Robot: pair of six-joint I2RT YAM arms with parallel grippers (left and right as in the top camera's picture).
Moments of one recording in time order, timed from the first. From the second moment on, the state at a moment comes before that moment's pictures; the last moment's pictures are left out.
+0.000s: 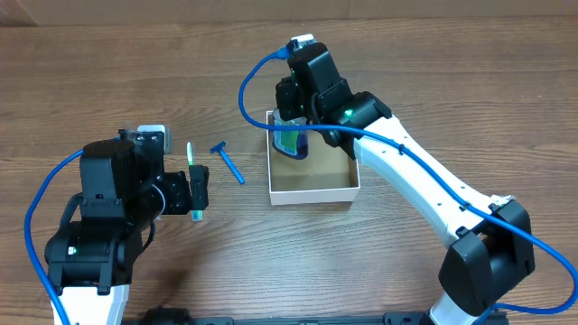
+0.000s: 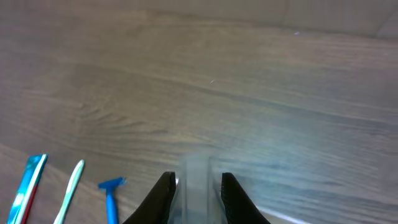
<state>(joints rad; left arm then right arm) -0.02 0.95 1.09 -0.99 0.15 -0.10 0.59 1.83 1.58 -0.46 0.09 0.30</state>
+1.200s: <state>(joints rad) -0.02 0.95 1.09 -0.99 0.13 -0.10 0.56 1.90 1.57 -0.51 0.13 0.31</state>
